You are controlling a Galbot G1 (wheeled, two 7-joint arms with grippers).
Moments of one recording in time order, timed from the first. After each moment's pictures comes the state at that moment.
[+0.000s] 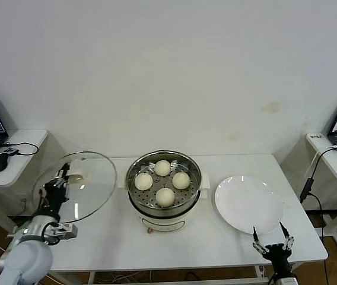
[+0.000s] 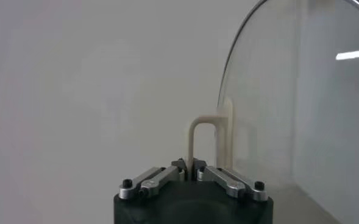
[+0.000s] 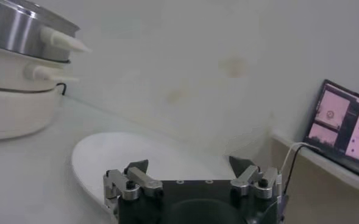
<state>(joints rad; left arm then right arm) 1.35 -0.95 -0.58 -2.02 0.93 0.26 0.03 -1.59 1.50 0.82 1.76 -0.20 0.31 -0.12</state>
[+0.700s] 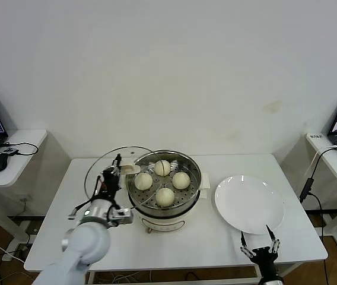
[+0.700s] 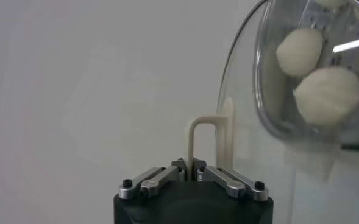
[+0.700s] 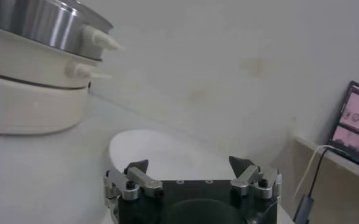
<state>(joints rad) 1.03 -1.07 -0.14 -2.00 1.13 0.48 0.22 -1.59 1.55 0.77 1.73 -0.31 0.33 -0.09</state>
